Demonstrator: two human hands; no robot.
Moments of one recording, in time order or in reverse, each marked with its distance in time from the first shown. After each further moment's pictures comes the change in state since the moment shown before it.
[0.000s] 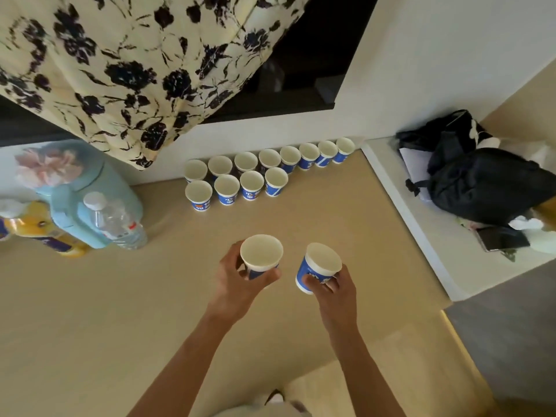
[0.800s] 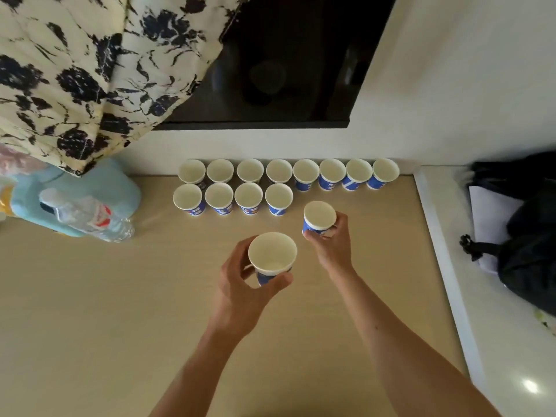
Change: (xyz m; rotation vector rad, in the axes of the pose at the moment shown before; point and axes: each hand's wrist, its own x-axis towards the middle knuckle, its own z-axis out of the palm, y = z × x) left_hand 0.077 0.031 0.137 0.085 0.310 0.017; right_hand 0.293 0.004 0.010 -0.234 -0.287 -0.058
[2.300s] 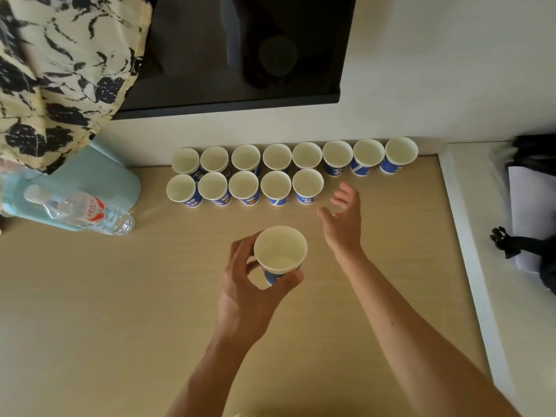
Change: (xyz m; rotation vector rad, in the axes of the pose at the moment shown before) left_hand 0.001 0.000 0.050 0.133 0.104 -0.028; right_hand 0.048 0.013 -0.005 0.071 0.004 -0.078
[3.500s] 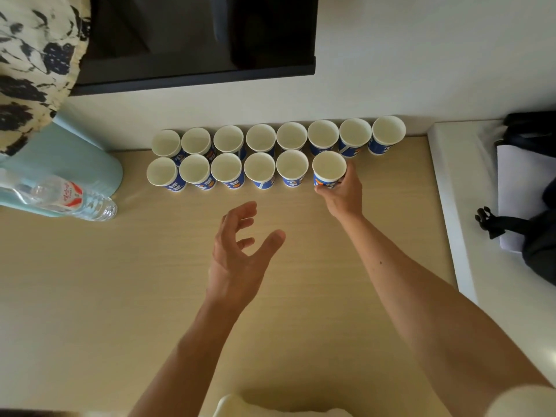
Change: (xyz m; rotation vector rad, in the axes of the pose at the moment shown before) left_hand 0.016 -0.005 0.022 0.017 0.031 -0.049; right_hand 0.058 0.025 -0.029 -0.218 -0.039 -0.058
